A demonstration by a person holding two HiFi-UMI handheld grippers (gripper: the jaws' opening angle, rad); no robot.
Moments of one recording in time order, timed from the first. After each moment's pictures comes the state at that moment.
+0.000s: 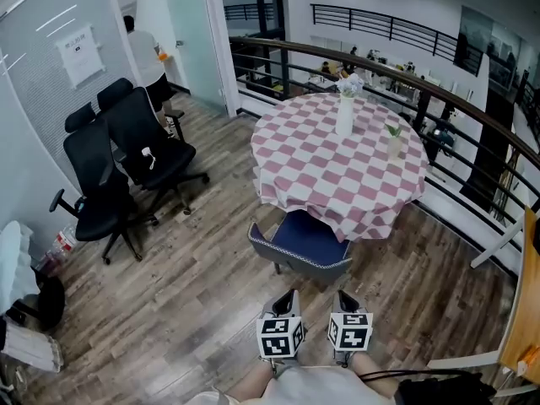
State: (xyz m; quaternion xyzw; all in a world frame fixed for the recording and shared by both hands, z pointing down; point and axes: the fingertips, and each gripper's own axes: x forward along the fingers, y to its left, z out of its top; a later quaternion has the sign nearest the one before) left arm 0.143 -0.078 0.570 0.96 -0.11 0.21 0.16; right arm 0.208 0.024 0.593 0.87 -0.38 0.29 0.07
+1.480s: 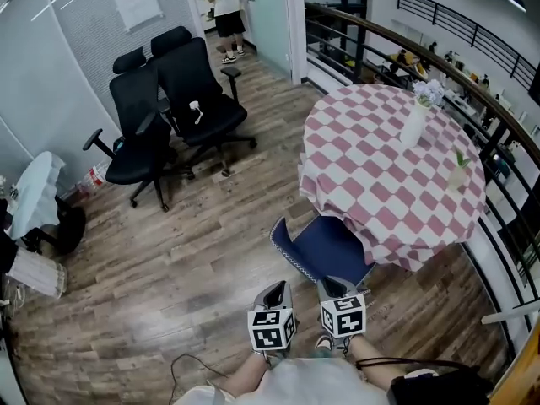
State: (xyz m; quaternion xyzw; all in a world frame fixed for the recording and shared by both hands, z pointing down) left arm 0.191 -0.178 0.604 0.91 -0.29 0.22 0.22; right arm 0.274 -0.130 0.620 0.71 -0.62 0.31 0.14
